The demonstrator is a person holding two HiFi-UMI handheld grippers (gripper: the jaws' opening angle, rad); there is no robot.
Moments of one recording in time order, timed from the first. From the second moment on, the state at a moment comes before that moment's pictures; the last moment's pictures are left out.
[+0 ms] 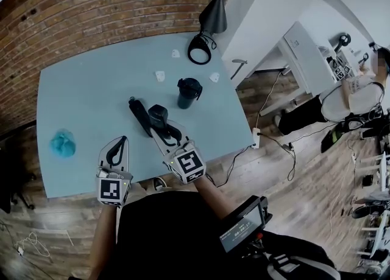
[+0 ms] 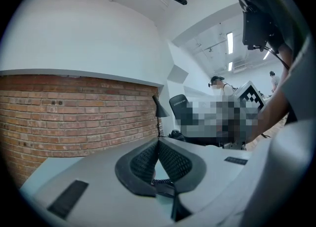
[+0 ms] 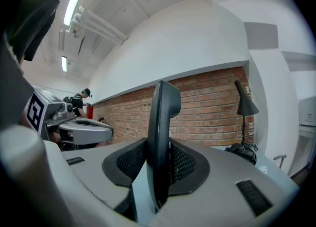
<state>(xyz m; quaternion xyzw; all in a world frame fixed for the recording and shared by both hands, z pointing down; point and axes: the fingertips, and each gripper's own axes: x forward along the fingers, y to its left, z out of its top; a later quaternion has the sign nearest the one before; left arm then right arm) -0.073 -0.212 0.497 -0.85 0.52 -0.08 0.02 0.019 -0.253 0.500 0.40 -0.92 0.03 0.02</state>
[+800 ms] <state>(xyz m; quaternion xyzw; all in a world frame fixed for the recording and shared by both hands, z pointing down) -0.081 -0.212 0.513 -0.85 0.52 -0.09 0.01 0.012 -0.250 0.512 0.39 -0.92 0.06 0.02</state>
